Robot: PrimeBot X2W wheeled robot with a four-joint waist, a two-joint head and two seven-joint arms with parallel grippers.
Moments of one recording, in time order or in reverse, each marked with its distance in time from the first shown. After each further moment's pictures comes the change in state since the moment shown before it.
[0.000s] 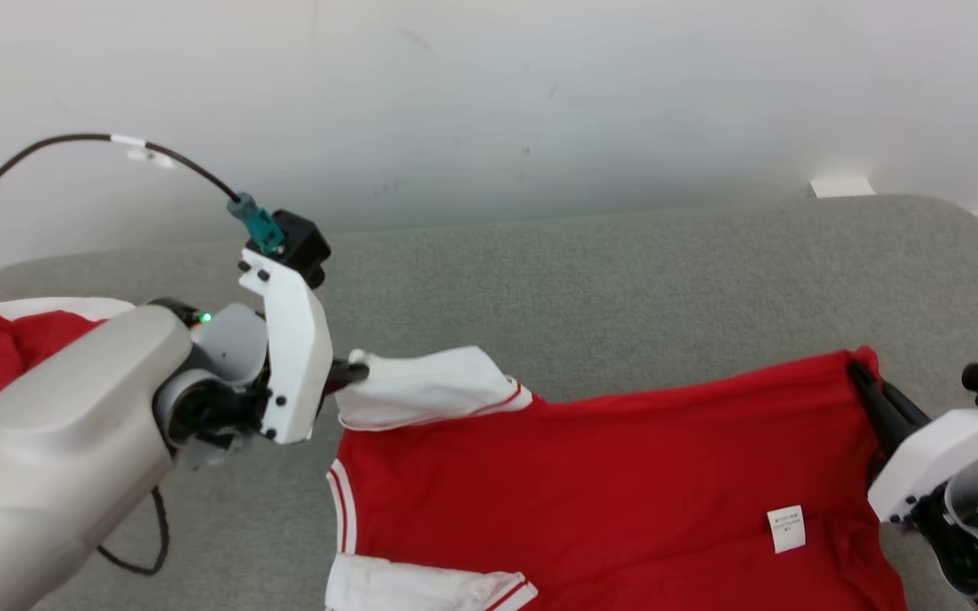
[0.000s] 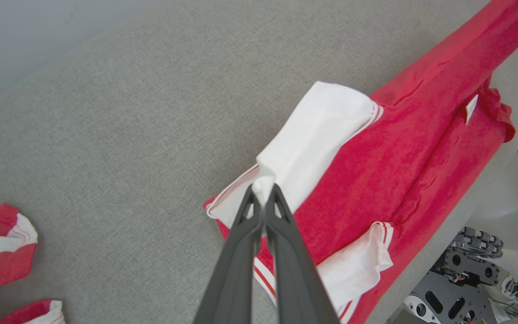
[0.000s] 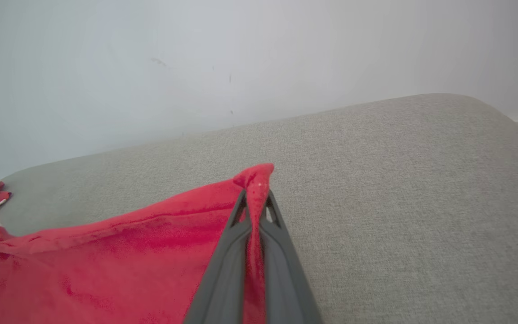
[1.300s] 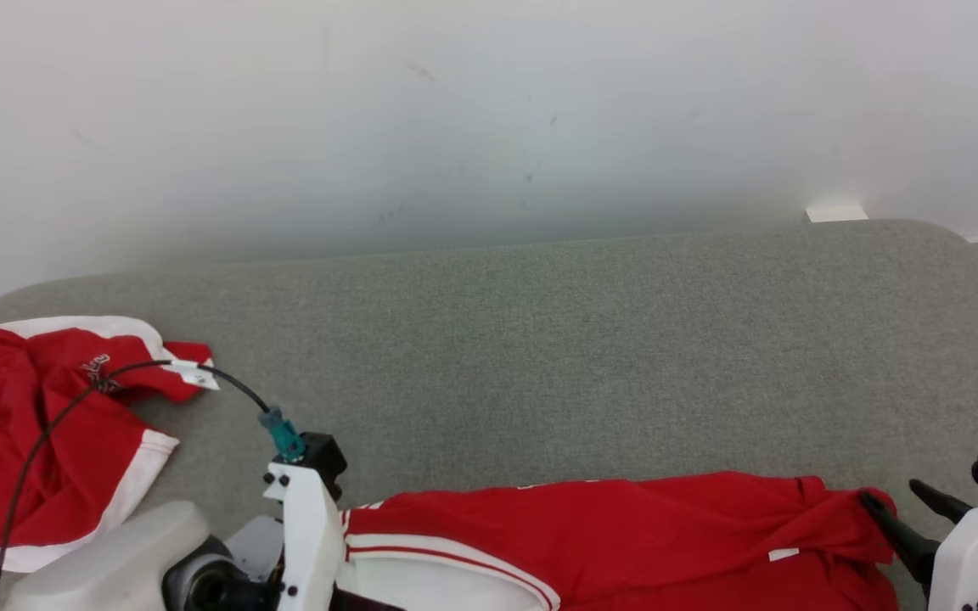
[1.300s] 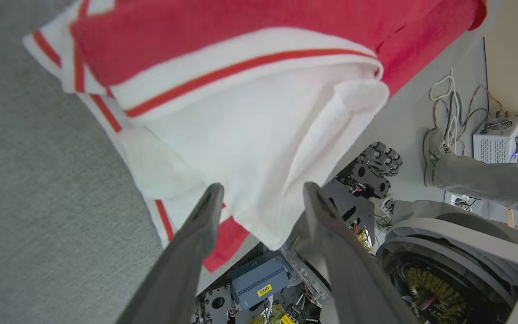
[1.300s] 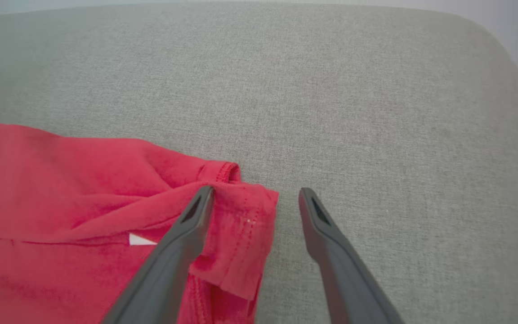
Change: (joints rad) left arm 0.339 0.084 -0.042 -0.224 -0.248 0.072 0.131; right arm 0.063 -0.186 0.315 -0.086 0.042 0.000 0.093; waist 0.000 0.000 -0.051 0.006
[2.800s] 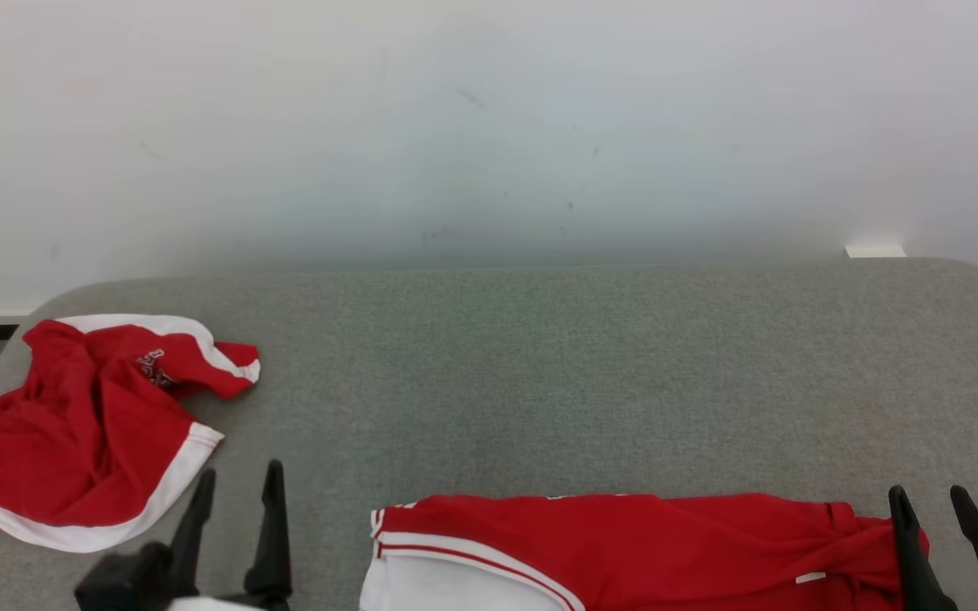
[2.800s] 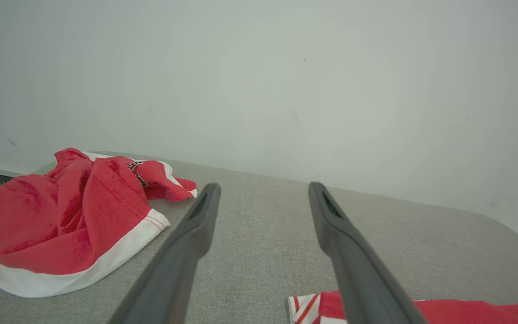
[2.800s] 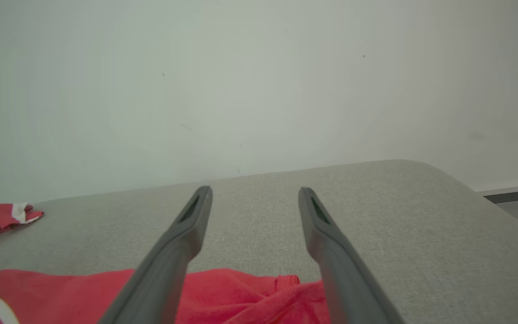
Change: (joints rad) left arm 0.730 -0.351 0.932 -0.238 0.911 0.321 -0.999; right arm 0.668 0.367 -1.127 -0.526 -0.738 0.000 -0.151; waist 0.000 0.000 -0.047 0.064
